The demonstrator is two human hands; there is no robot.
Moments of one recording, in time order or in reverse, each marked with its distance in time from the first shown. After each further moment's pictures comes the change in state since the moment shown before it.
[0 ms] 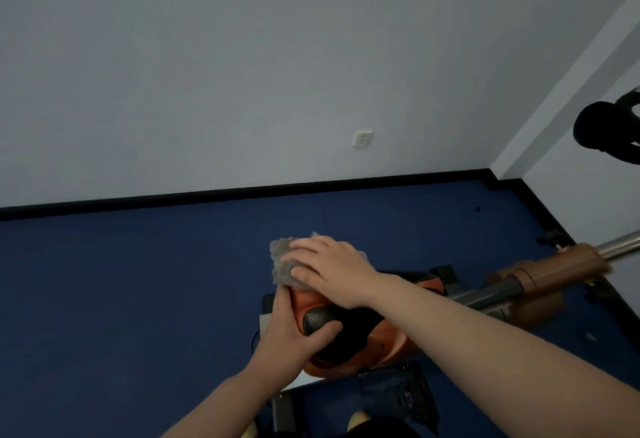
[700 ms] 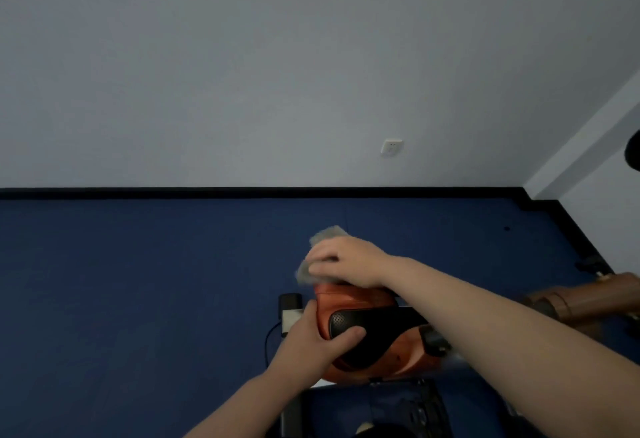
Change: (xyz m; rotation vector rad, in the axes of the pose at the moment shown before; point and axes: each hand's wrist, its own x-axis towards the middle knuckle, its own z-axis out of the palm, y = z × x) left_hand -0.008 -0.003 0.004 -0.017 -0.016 -0.154; right_hand 0.028 -0.001 -0.021 0.121 -0.183 -0.037
